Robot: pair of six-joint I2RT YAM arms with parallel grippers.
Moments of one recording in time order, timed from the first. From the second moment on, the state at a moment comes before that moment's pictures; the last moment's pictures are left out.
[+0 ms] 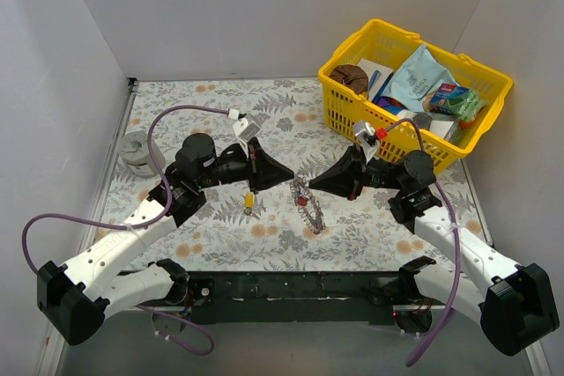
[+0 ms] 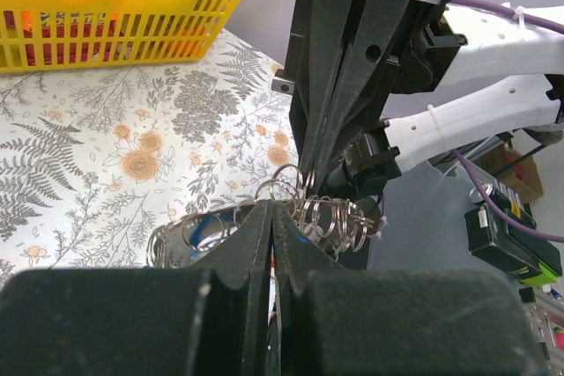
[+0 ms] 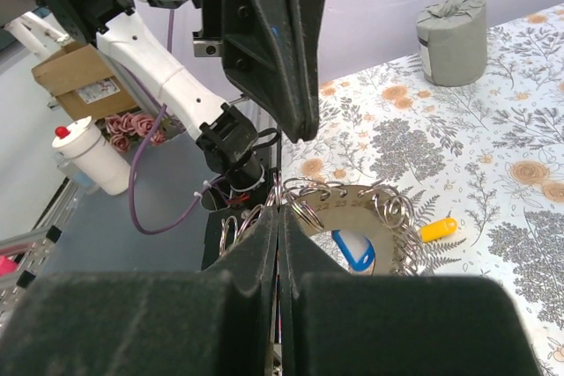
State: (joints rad) left arm -0.68 1.02 0.87 0.09 0.65 -0.43; right arm 0.48 0.98 0.56 0.73 -1.07 0.64
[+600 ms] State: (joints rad) left arm -0.69 1.05 0.87 0.04 0.60 -0.42; right arm 0.48 0.95 0.56 0.71 -1.00 0.63
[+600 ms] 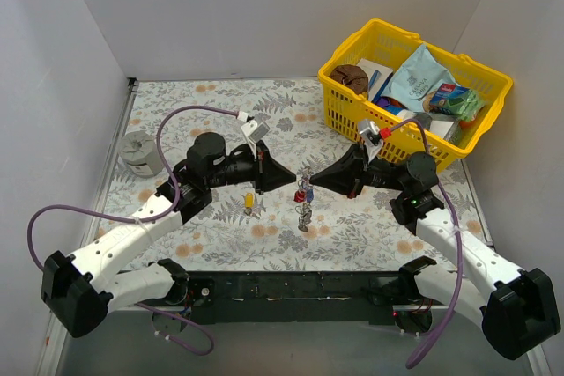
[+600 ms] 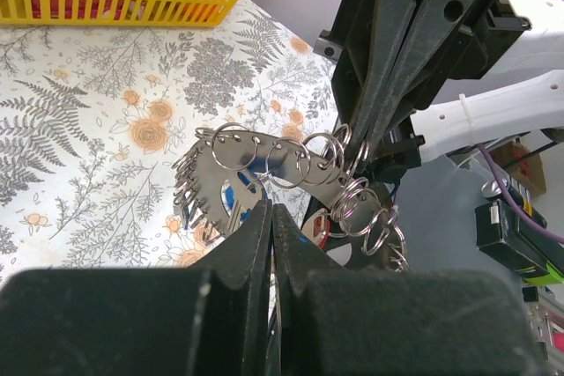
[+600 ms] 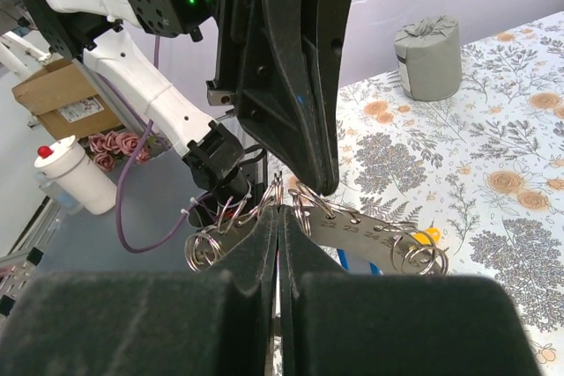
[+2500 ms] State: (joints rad) left arm -0.72 0.94 0.89 0.12 0.65 -0.47; right arm 0.48 0.94 0.56 0.69 -0.96 0.61
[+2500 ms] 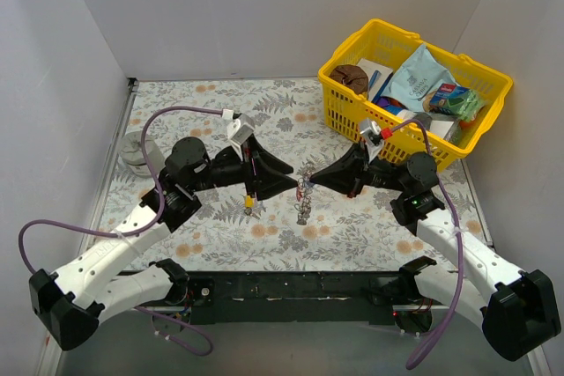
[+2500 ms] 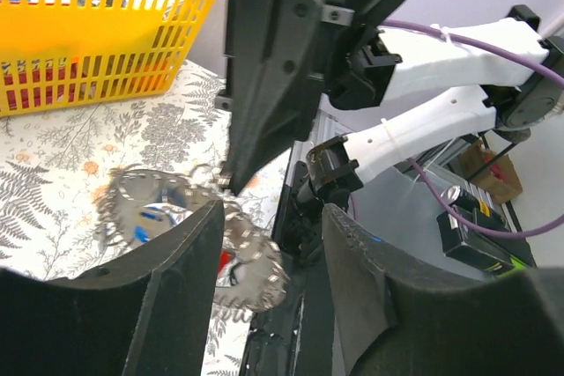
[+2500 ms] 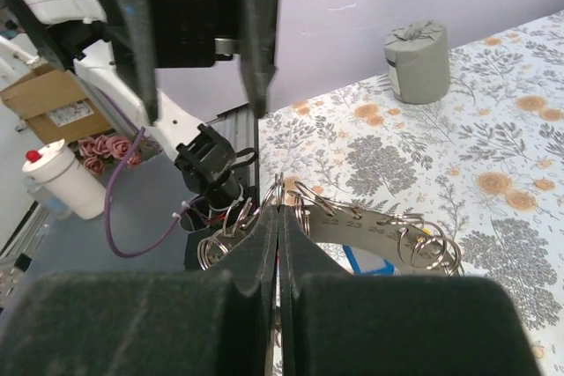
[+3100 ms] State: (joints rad) left arm -0.68 1.03 0.89 0.20 0.68 -0.47; right arm 0.48 0.94 0.54 0.88 -1.09 0.73
